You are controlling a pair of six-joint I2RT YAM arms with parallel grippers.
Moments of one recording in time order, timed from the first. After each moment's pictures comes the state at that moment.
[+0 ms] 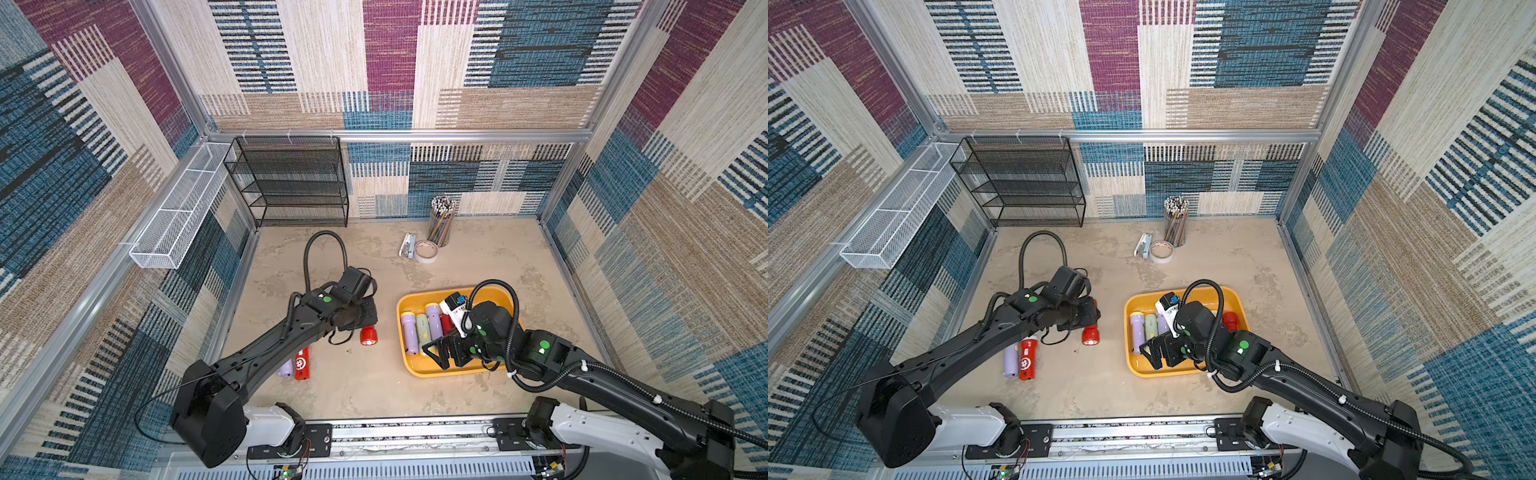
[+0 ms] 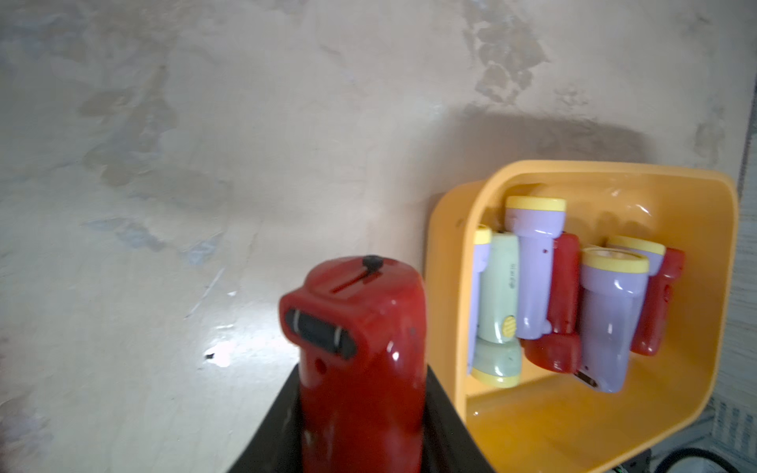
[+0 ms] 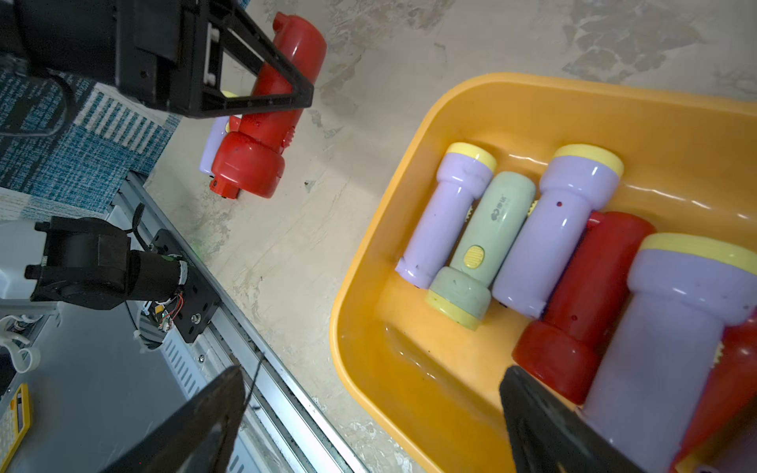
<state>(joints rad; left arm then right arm) -0.65 1.37 1.07 -0.72 0.00 -0.77 0.89 0.92 0.76 -0.58 -0.10 0.46</state>
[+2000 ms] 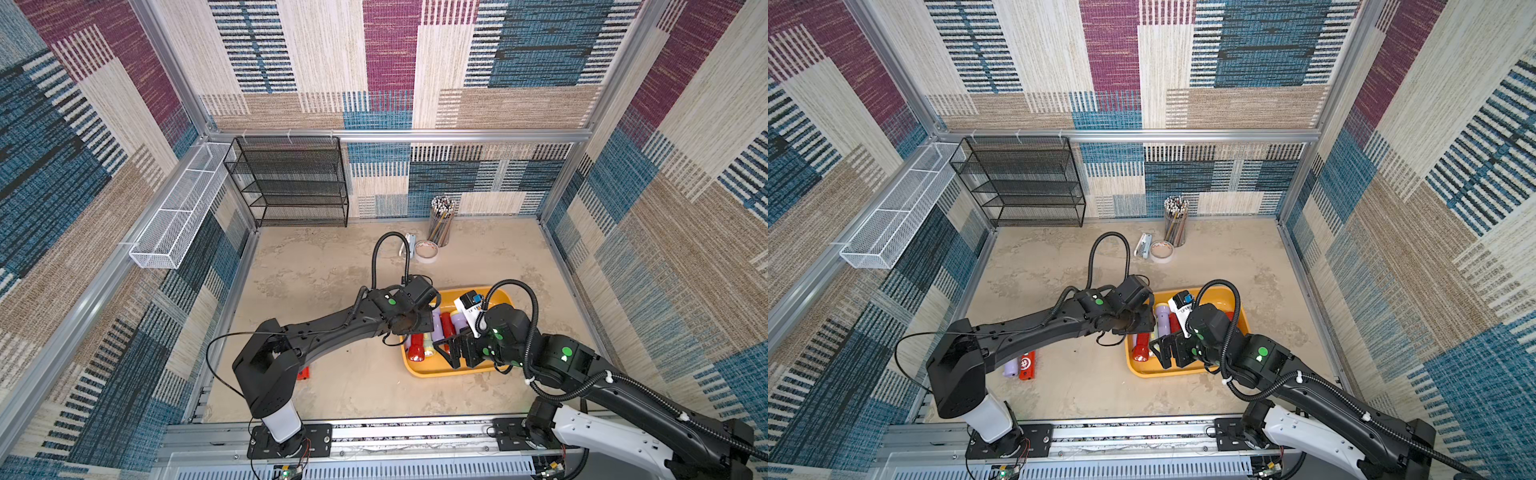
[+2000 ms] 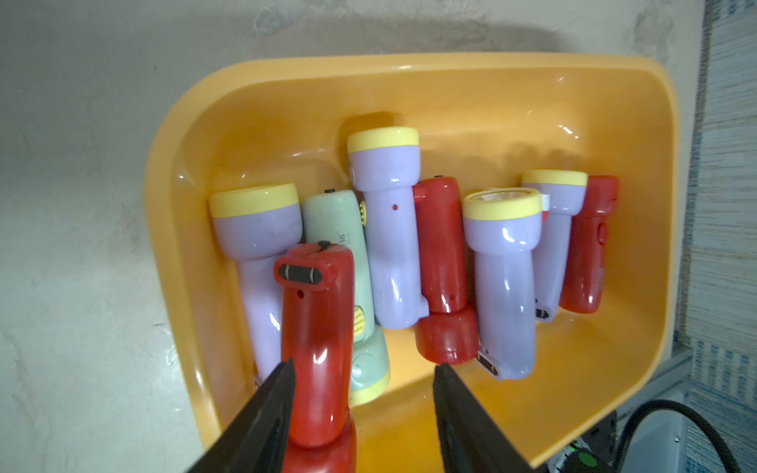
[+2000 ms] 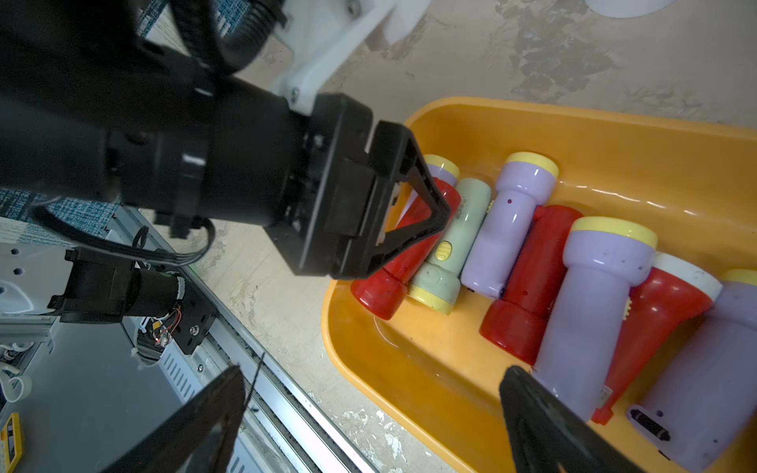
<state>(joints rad) -0.95 1.66 1.29 -0.65 -0.08 -0.91 0.89 0.82 0.79 -0.67 -0.04 0.50</state>
